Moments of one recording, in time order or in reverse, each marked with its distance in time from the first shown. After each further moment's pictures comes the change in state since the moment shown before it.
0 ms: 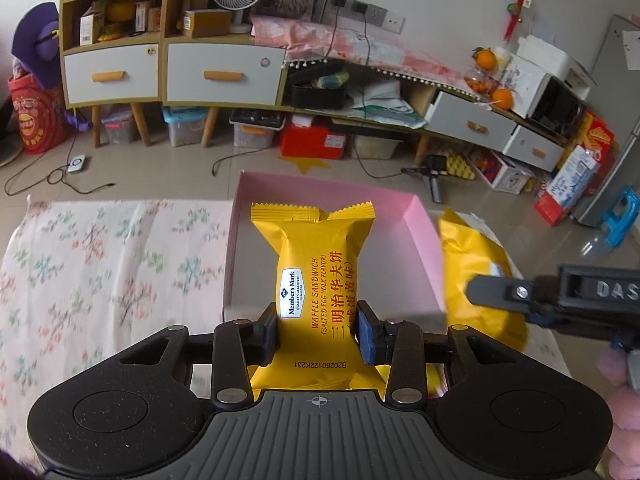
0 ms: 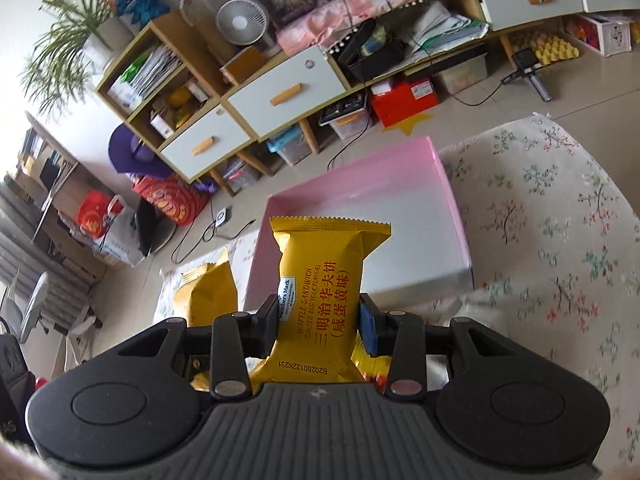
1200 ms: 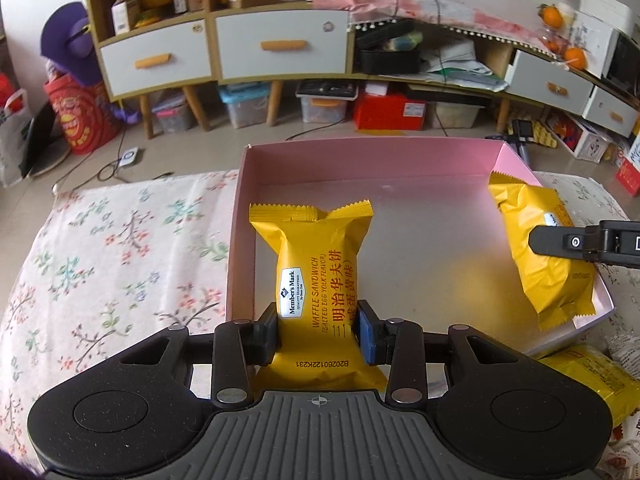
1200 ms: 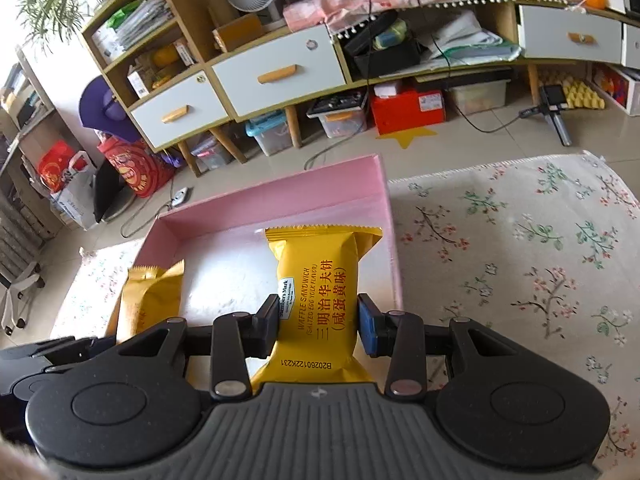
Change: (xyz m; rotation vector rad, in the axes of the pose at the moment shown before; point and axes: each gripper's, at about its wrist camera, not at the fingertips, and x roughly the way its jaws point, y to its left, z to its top) left arm 0.078 0.057 -0.013 0.040 0.057 0.223; right arm 0.083 0.000 0.012 -0.207 -0.017 -0.074
